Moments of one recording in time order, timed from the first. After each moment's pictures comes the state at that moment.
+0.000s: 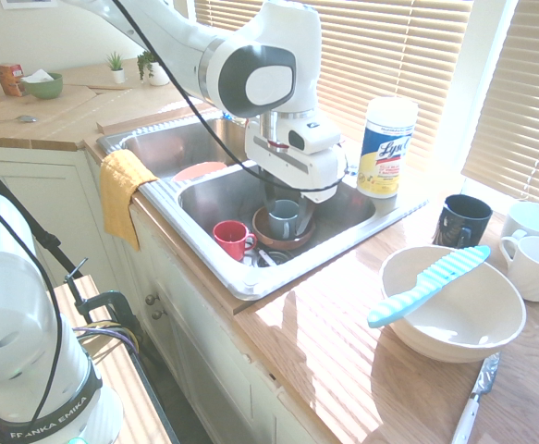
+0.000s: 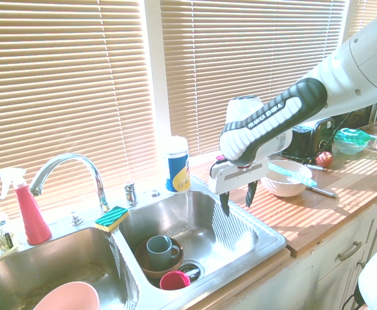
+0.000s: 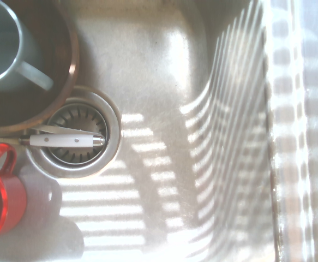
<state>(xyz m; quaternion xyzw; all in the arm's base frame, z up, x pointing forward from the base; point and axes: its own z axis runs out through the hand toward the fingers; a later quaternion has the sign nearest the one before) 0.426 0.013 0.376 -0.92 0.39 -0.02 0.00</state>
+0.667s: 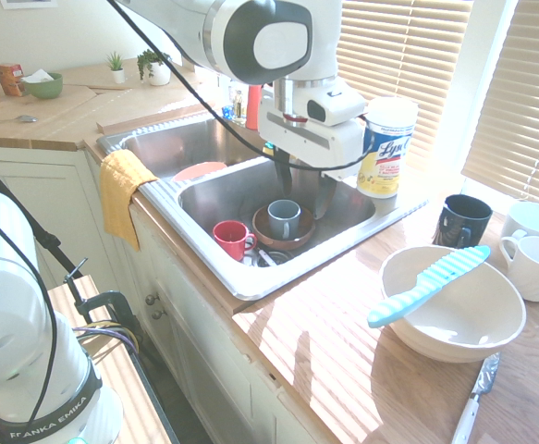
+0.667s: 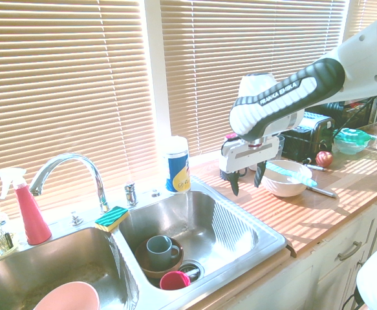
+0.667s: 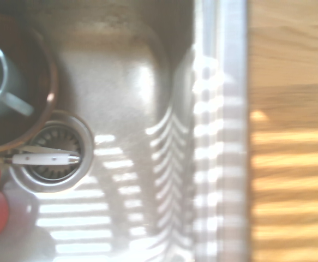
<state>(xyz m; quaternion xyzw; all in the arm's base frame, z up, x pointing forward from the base) 0.426 -0.039 0.441 -0.92 0.40 -0.04 0.01</state>
